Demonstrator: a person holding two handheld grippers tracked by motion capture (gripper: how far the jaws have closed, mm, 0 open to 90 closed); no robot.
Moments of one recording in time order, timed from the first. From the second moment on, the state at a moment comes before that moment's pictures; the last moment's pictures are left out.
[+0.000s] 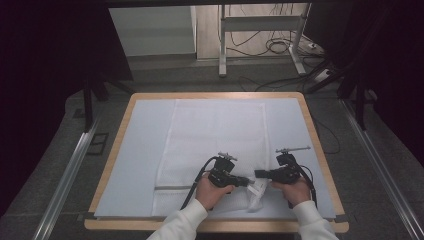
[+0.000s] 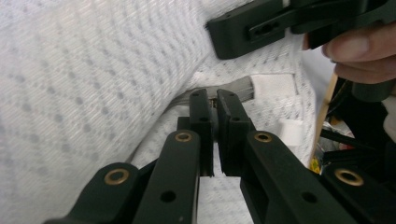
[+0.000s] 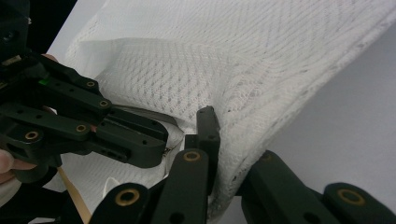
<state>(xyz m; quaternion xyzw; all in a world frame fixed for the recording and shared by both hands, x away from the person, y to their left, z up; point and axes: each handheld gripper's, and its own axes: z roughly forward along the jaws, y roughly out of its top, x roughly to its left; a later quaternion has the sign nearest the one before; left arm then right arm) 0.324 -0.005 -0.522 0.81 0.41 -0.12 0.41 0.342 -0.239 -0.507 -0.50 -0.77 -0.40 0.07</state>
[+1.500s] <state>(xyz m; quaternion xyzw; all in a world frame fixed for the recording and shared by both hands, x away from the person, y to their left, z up) 0.323 0.033 -0.524 0.80 0.42 -0.10 0.40 0.339 -0.243 -0.504 -0.49 -0.76 -0.41 0.07</state>
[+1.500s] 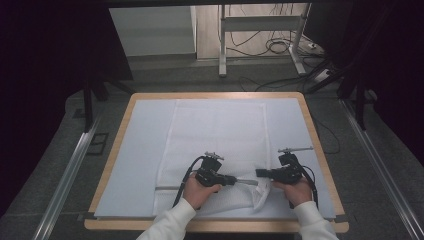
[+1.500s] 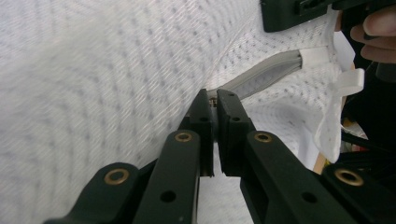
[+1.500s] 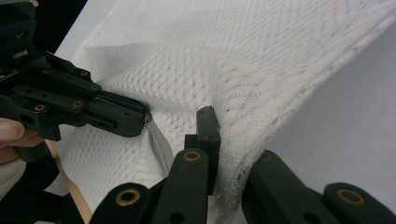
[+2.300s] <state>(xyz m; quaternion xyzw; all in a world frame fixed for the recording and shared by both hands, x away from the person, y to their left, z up) 0.322 0.058 -0.528 0.79 0.44 -0.11 0.41 0.339 -0.241 -0.505 -0.49 -0.76 -0.41 0.07</state>
